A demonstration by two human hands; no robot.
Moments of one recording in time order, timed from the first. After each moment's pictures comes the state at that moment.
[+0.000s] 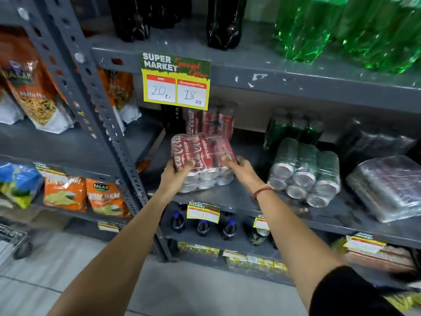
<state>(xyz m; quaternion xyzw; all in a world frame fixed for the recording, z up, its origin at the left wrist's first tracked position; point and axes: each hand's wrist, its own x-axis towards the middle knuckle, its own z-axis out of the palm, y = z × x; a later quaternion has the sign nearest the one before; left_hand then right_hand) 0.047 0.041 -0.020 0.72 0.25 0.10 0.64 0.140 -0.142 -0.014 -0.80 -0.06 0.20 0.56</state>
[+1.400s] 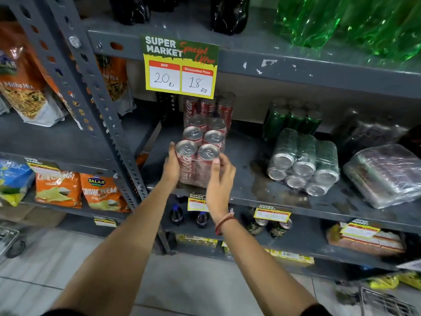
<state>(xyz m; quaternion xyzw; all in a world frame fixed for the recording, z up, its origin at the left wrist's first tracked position) 0.066 0.044 -0.017 0.59 0.33 0.08 0.73 0.029 -0.078 -0.019 -0.70 -0.02 -0.06 0.71</state>
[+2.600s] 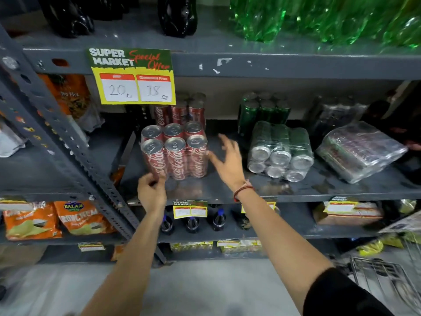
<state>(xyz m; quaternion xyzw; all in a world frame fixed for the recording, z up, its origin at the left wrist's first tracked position) 0.037 0.025 -0.050 0.71 0.34 0.20 0.58 0.110 -0.148 -0.007 -0.84 -0.10 -0.08 0.52</state>
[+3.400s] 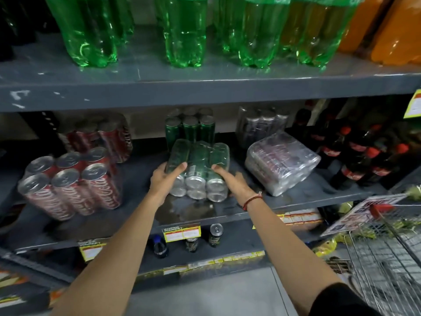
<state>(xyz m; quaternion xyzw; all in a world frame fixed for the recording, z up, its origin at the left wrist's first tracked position) 0.166 -0.187 -0.021 0.75 0.13 0.02 0.65 0.166 -0.390 -0.021 -0.74 0.16 0.13 0.65</state>
